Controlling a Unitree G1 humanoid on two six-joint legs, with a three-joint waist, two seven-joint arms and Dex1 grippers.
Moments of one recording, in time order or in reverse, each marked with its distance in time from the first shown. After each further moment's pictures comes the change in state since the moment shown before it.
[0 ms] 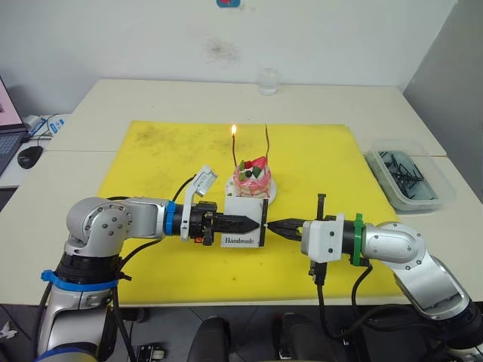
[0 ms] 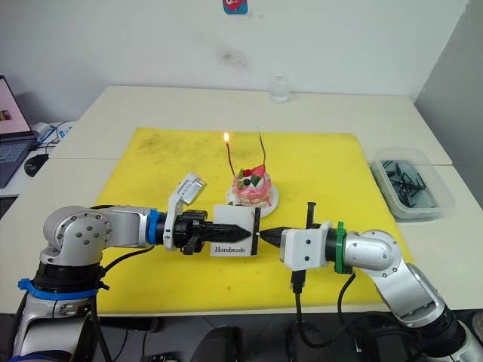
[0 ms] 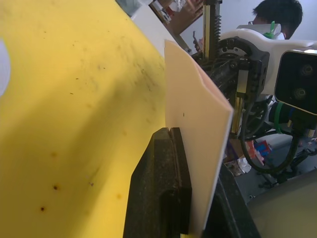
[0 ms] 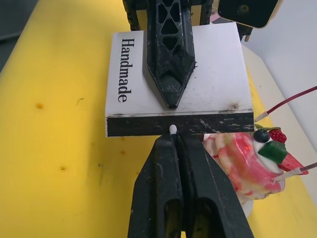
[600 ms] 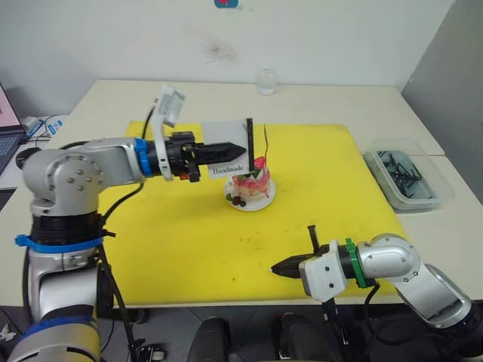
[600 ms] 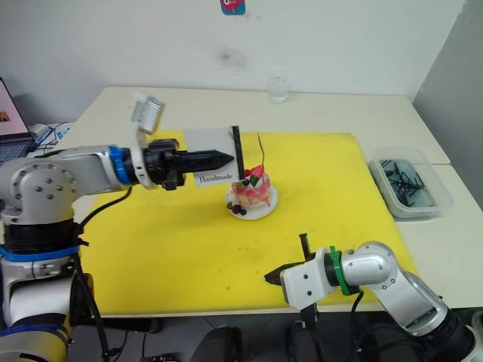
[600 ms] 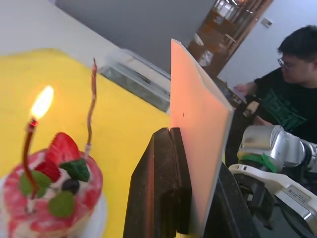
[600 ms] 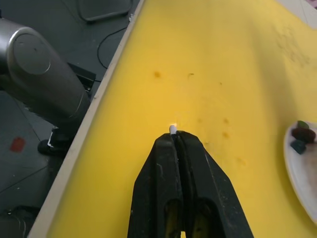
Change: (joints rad) left arm -0.232 0.089 0.117 0.078 0.052 -0.148 -0.002; right arm 0.038 -0.110 0.054 0.019 0.023 -0.082 0.187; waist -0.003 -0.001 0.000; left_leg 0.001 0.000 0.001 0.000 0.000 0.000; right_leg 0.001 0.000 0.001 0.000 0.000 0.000
